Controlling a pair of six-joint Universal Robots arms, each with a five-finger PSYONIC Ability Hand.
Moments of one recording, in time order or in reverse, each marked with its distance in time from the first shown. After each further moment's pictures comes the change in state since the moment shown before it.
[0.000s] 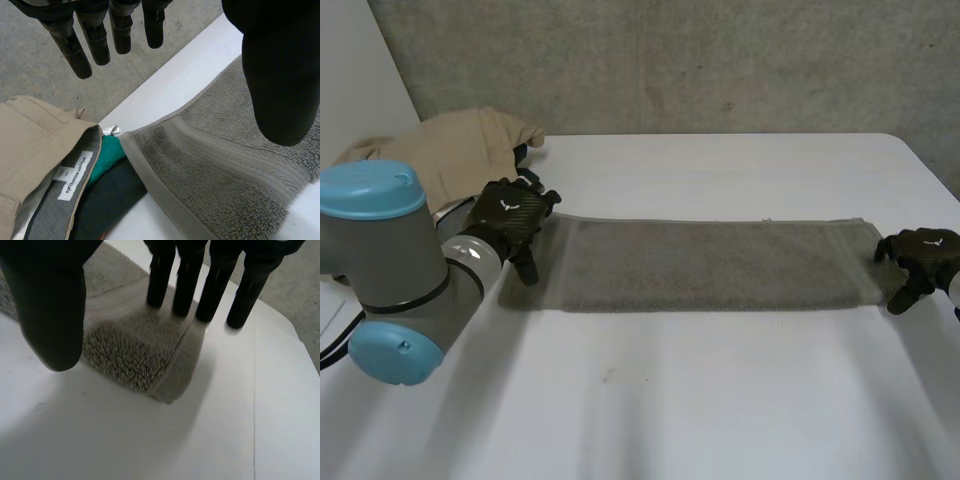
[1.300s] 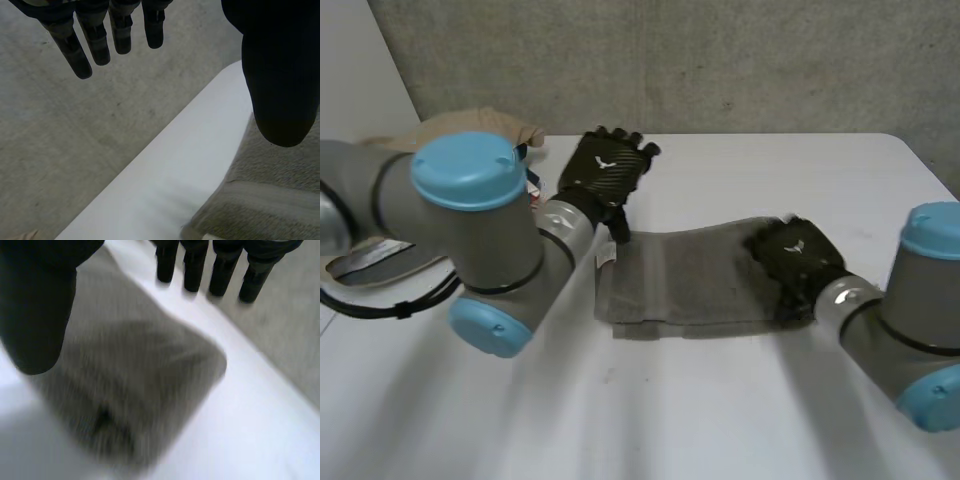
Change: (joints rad) left arm -0.242 -0.159 0.343 0.011 0.002 -0.060; right arm 0.470 -0.139 0.145 -0.127 0.163 -0.020; left_hand 0.000 0.000 0.000 0.000 0.000; right_hand -0.249 -0.270 -0.255 -0.256 -0.252
